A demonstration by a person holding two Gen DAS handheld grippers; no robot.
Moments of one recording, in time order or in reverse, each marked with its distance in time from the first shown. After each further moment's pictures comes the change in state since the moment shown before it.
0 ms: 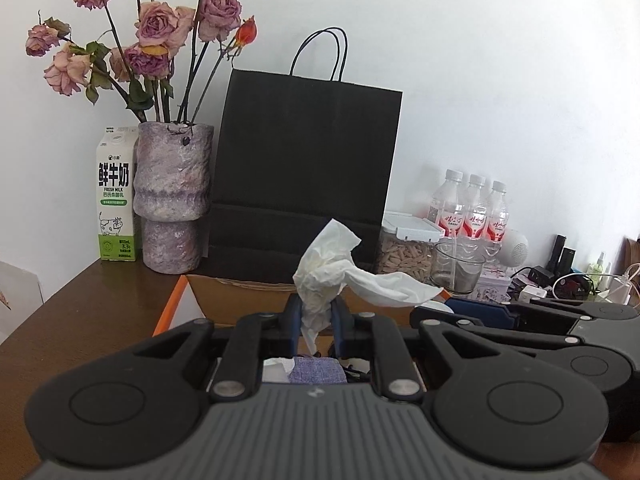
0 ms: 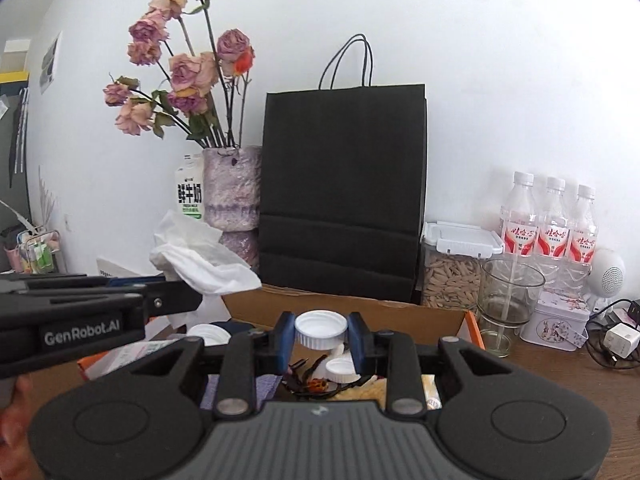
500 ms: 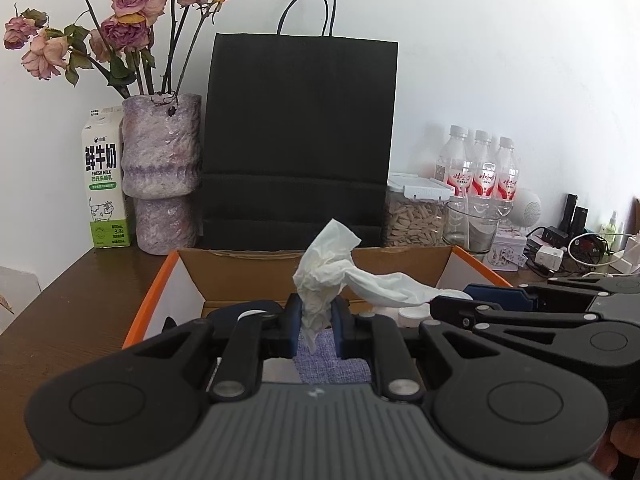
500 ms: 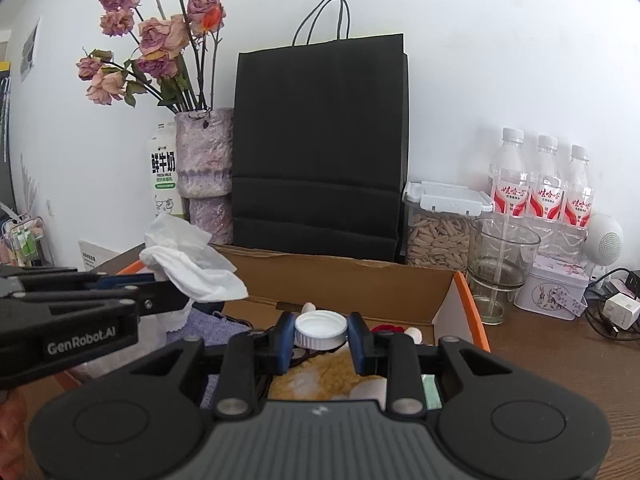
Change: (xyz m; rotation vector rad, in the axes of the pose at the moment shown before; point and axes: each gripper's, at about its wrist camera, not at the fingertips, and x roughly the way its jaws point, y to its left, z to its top) left arm 0.025 -0.002 -0.022 0.072 0.057 0.011; right arm 0.032 -0.018 -0.021 0.021 0.071 -0.034
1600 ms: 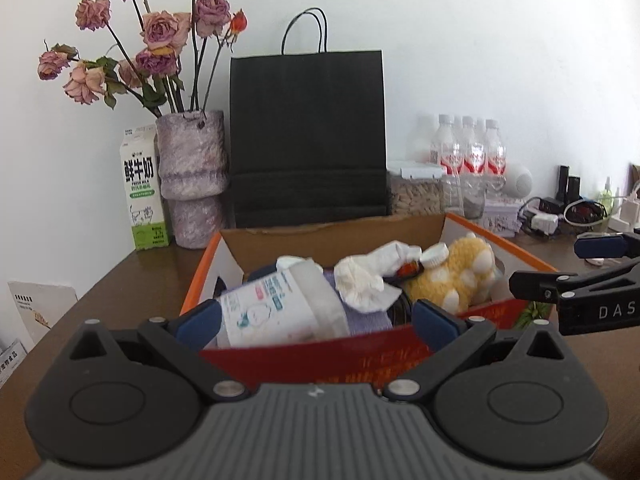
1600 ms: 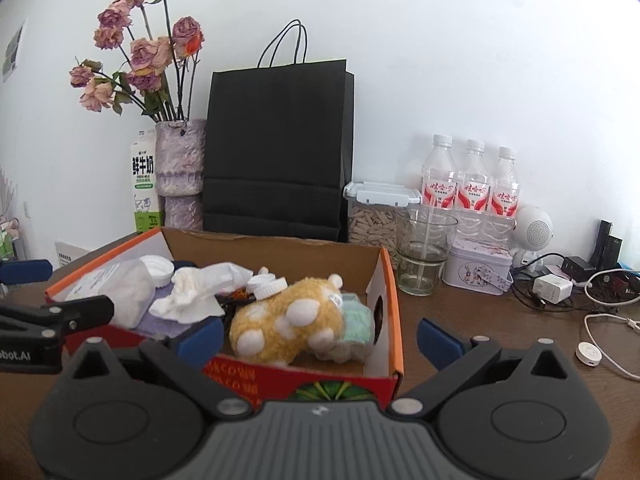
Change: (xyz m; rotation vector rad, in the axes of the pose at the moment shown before) left arm -0.079 -0.003 -0.044 0.095 -0.009 0.054; right arm -0.088 -0.013 -0.039 0.002 -0.027 -0.119
